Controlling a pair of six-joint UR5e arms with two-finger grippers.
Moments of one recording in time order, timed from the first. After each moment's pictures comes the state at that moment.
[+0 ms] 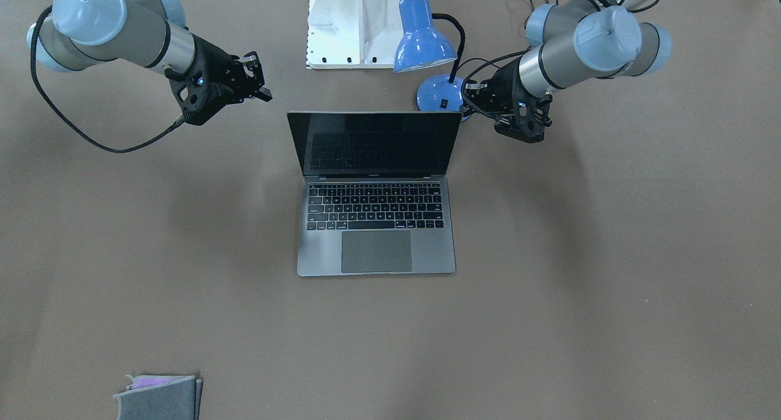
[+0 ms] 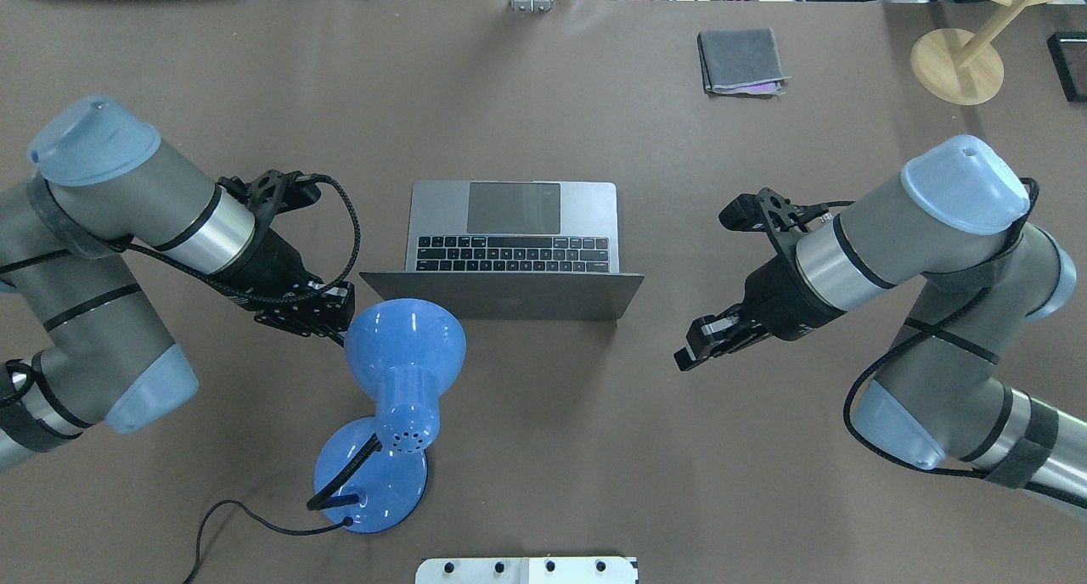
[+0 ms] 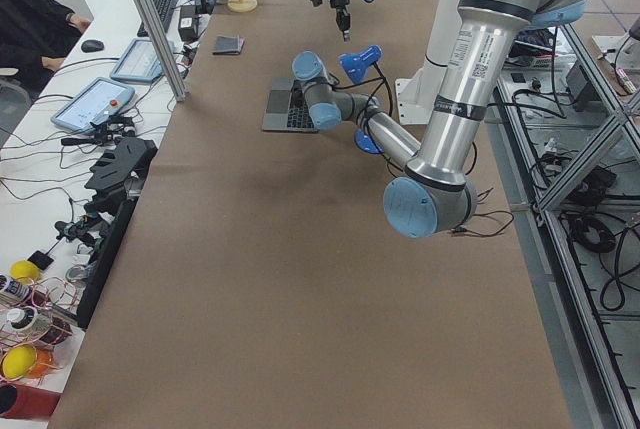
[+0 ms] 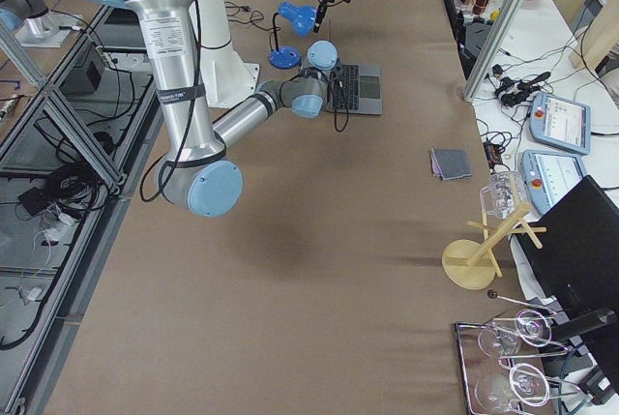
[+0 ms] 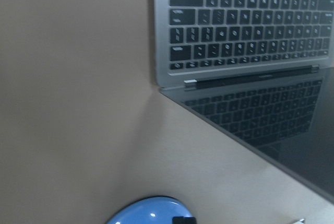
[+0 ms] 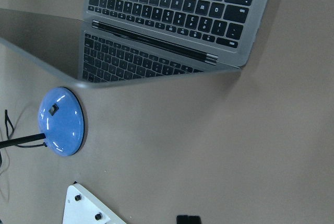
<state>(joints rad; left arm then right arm) -0.72 -1.90 -1.80 -2.07 -2.50 -1.21 0.66 -1.32 1.88 -0.90 2.43 1.09</state>
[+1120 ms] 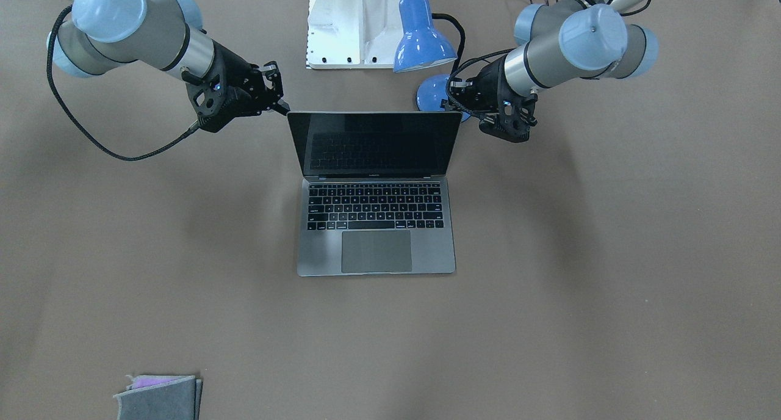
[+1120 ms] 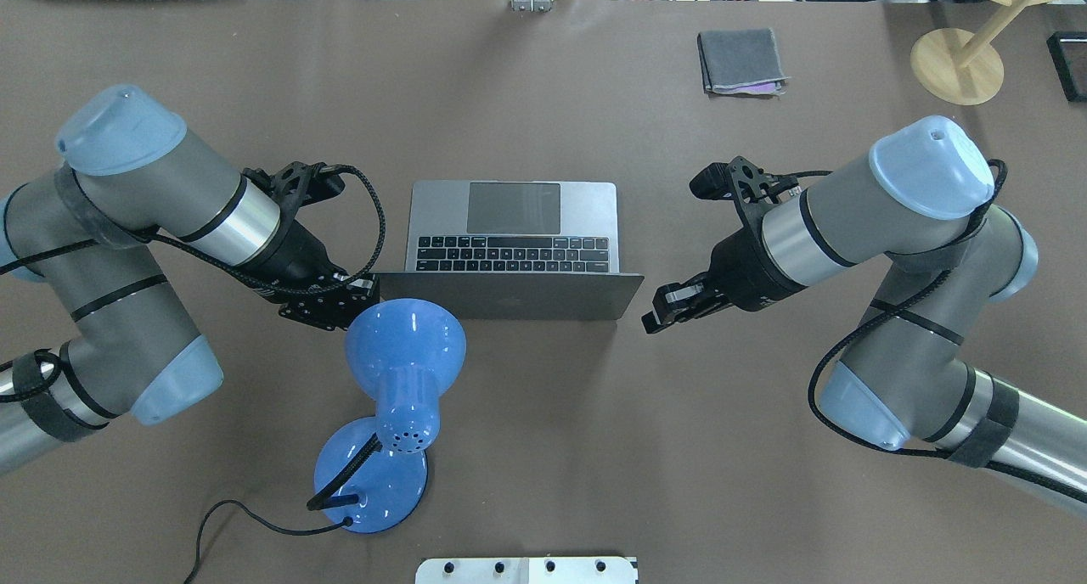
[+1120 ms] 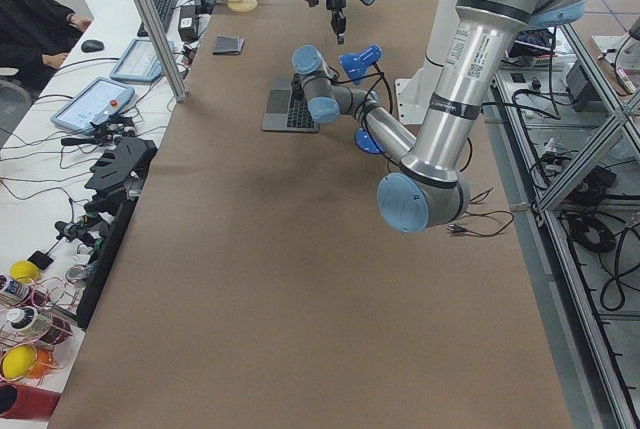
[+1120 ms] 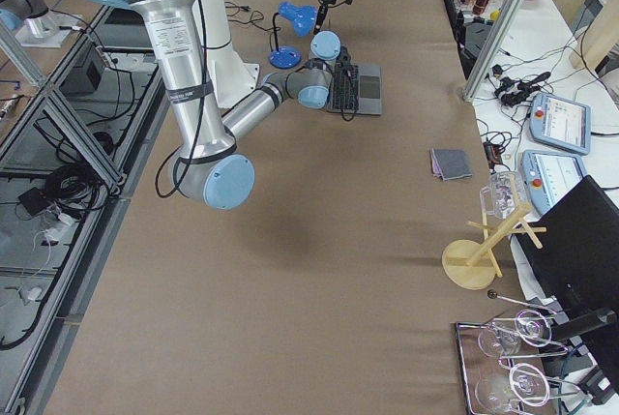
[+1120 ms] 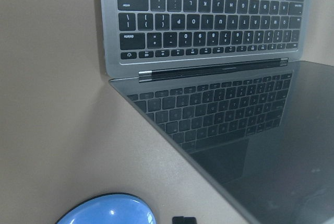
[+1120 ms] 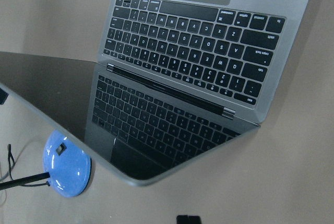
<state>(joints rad) -0.71 -1.96 -1.78 -2.07 -2.50 -1.25 0.68 -1.24 1.83 -0.91 2.34 1.09</state>
